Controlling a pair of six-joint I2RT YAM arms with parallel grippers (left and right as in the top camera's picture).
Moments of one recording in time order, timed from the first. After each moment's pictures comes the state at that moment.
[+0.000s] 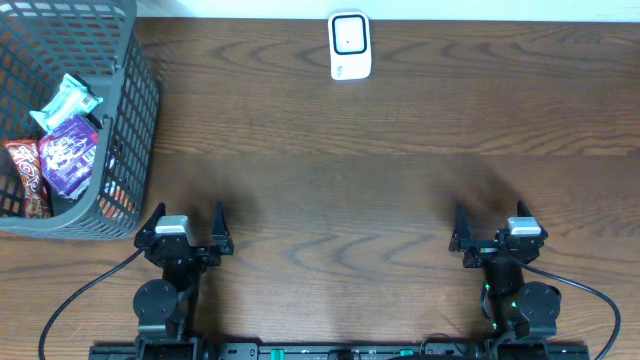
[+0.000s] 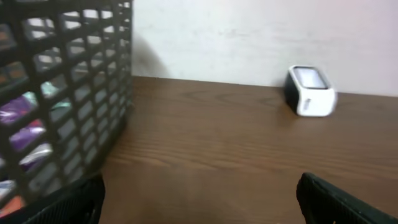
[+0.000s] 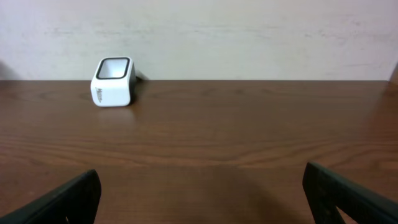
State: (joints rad) left arm 0.00 0.01 0.01 -0.10 0.04 -0.09; right arm 0.02 0.01 0.01 -0.07 -0.02 0.01
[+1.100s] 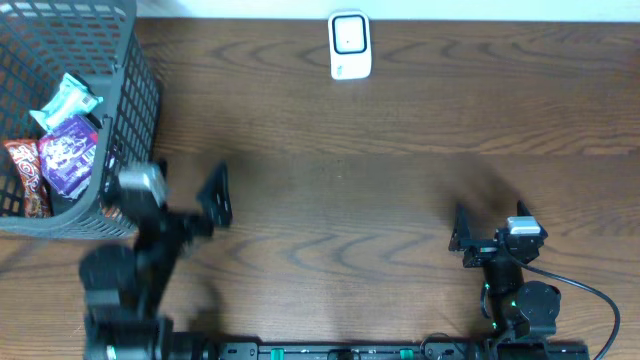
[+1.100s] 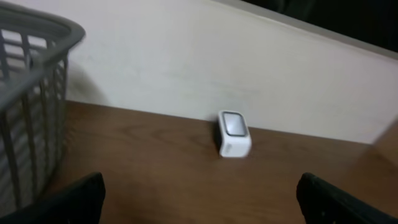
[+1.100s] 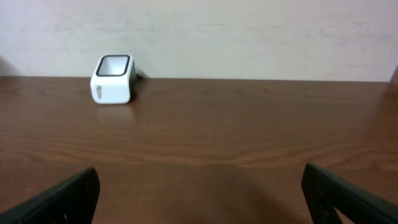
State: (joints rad) left arm 0.00 0.53 0.64 -0.22 0.23 -0.28; right arm 0.02 0.02 0.01 -0.07 -0.02 0.01
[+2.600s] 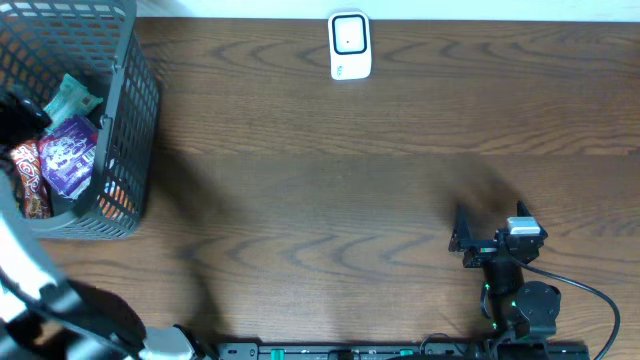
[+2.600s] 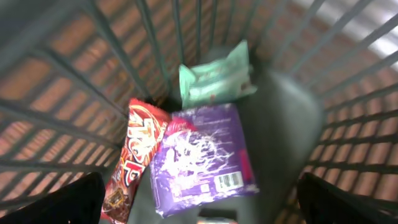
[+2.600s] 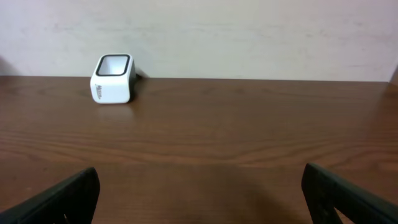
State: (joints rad) left arm 0.67 1.65 1.59 -0.80 0.13 0.02; right arm 0.02 0.02 0.01 -0.07 -0.02 0.01
